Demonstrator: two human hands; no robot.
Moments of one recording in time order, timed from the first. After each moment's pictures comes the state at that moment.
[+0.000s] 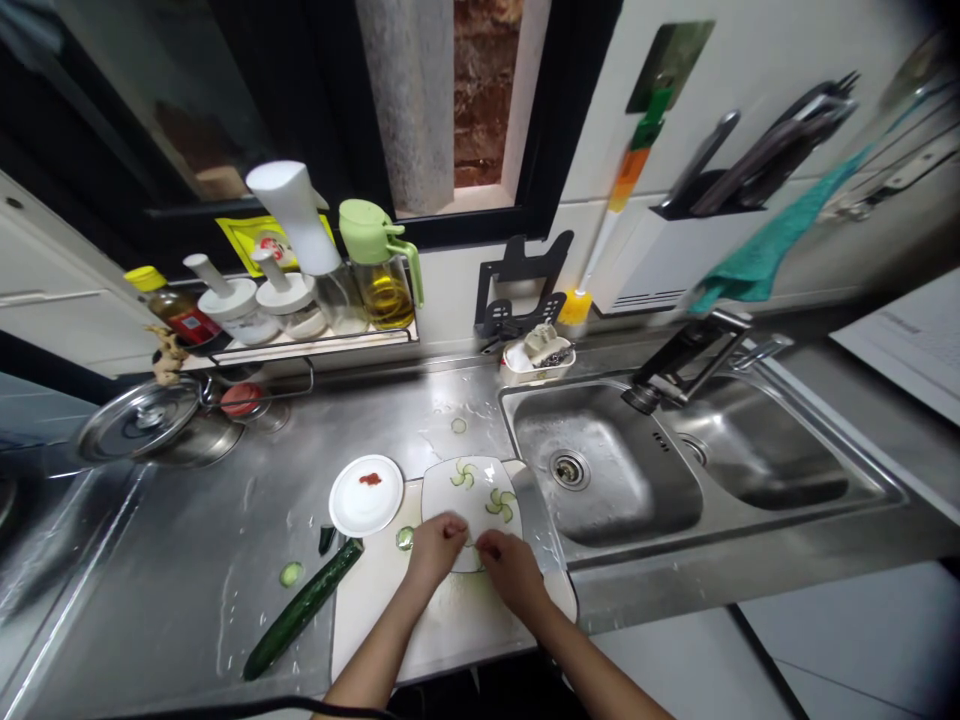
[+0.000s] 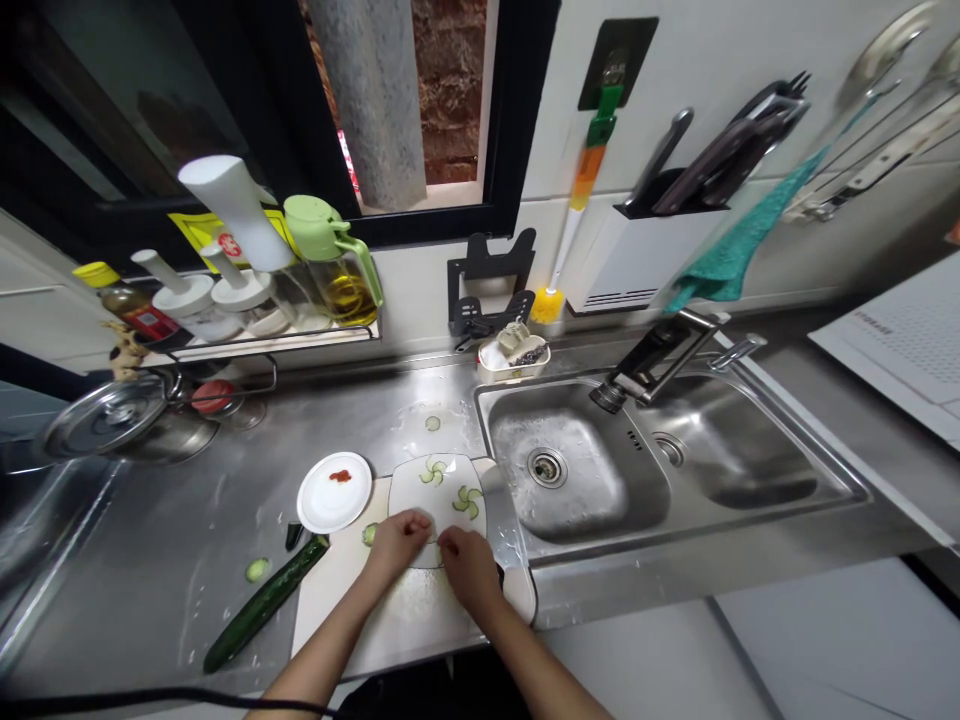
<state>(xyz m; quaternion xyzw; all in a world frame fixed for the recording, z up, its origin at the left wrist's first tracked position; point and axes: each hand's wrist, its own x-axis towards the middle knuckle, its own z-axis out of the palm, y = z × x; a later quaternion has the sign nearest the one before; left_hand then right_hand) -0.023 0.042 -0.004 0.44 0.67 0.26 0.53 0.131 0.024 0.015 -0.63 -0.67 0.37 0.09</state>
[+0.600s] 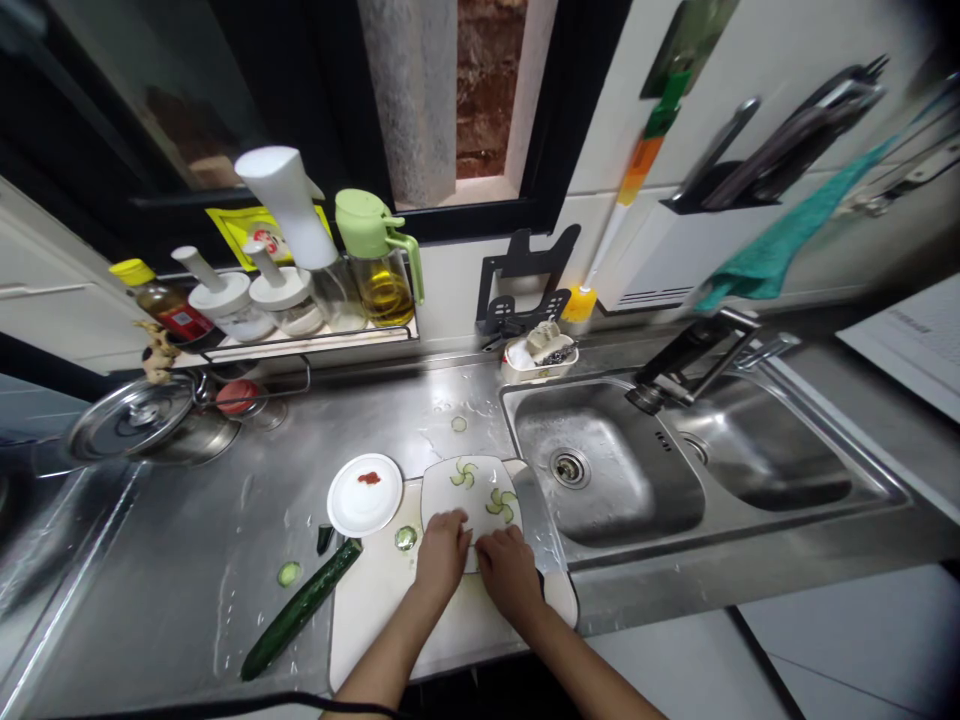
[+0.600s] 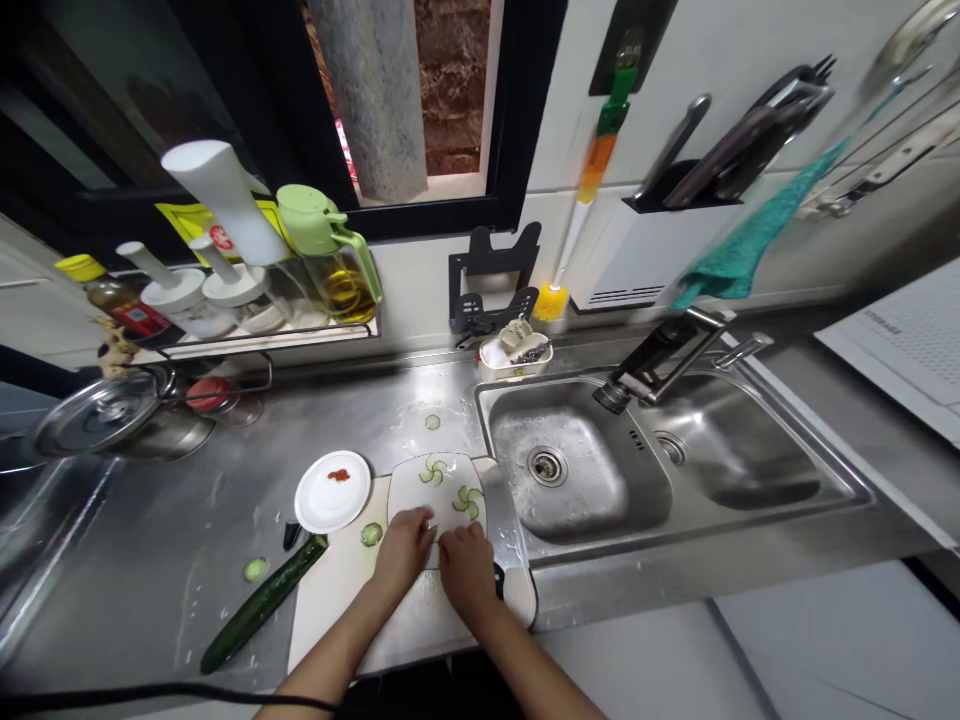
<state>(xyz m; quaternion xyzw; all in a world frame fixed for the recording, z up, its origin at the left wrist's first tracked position) -0.015 0.036 -0.018 0.66 0.66 0.15 0.32 0.123 0.021 0.009 -0.63 -0.74 0.23 0.00</state>
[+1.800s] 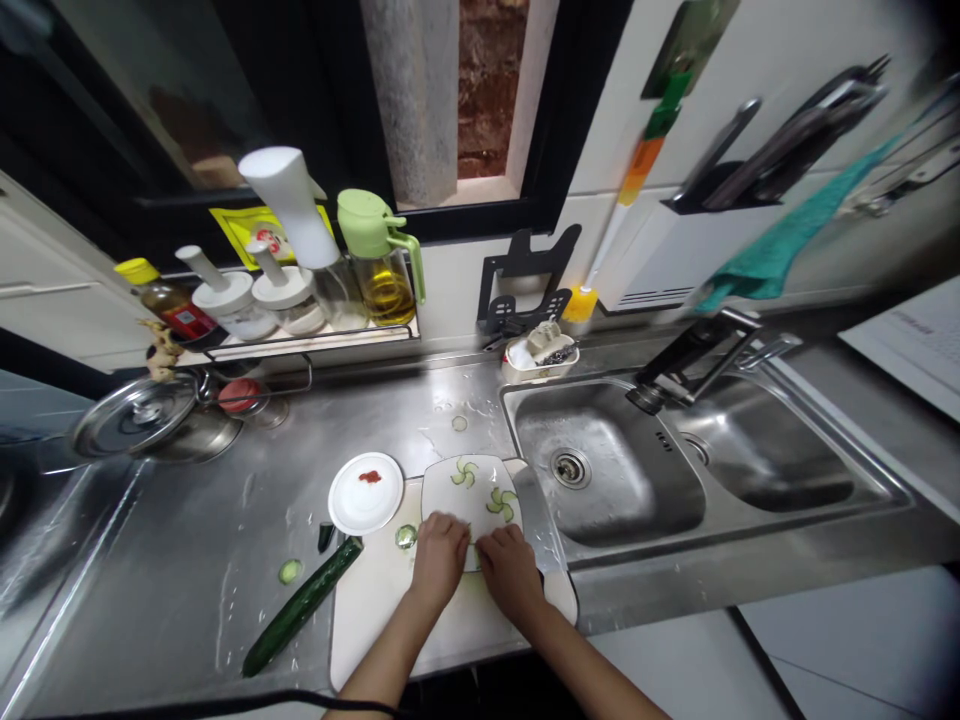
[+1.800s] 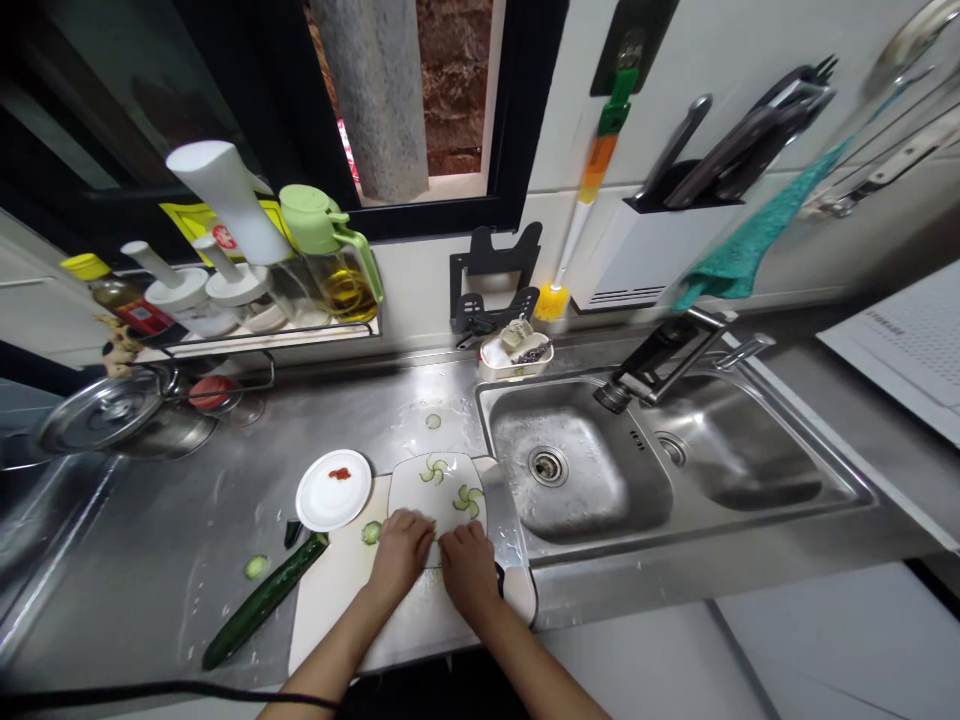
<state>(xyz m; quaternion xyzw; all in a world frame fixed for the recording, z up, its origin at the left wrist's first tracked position) -0.020 0.026 -0.008 0.73 0.62 0.14 0.24 0.127 0.020 0.012 -0.61 -0.75 0.24 0.00</state>
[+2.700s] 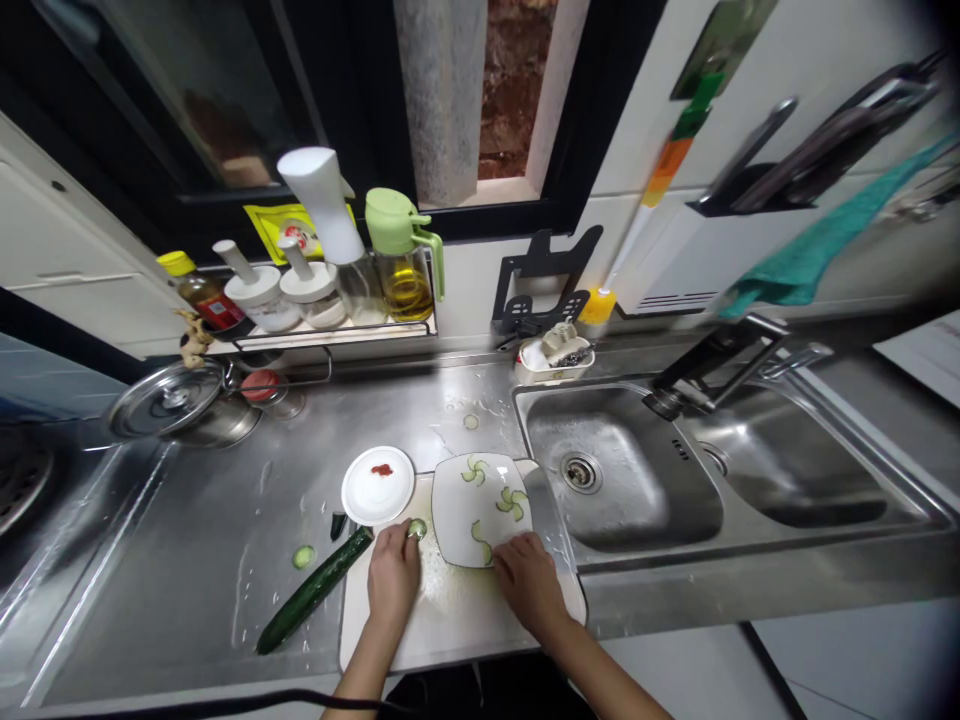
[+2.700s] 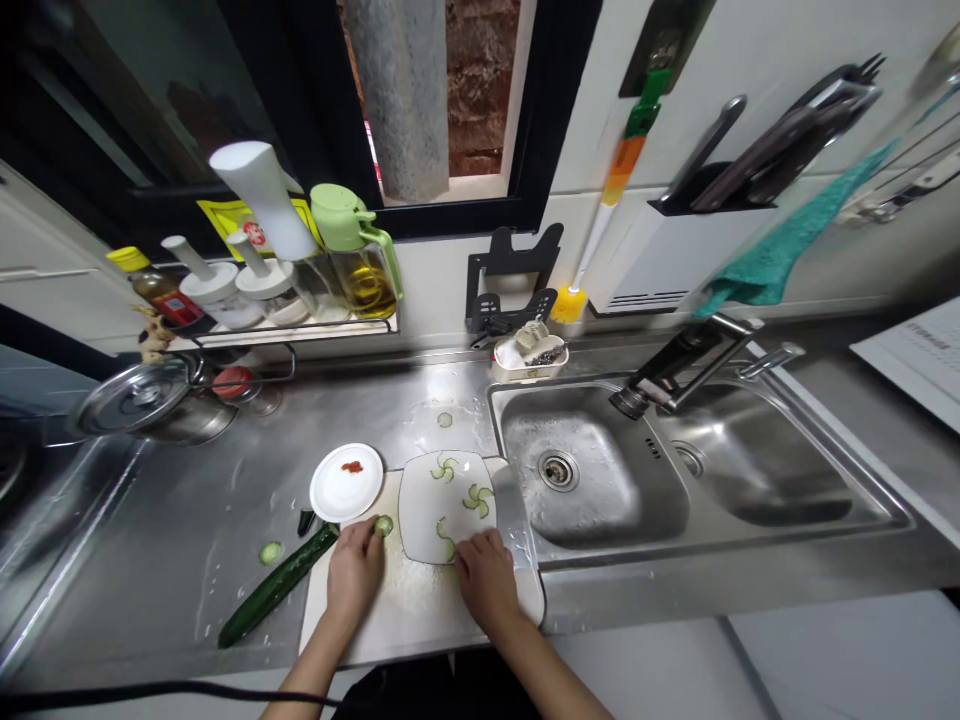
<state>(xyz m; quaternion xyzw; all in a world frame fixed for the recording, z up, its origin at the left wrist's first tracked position) -0.088 -0.015 -0.033 0.55 0.78 0.25 0.19 0.139 0.009 0.019 -0.61 -0.75 0.27 0.01</state>
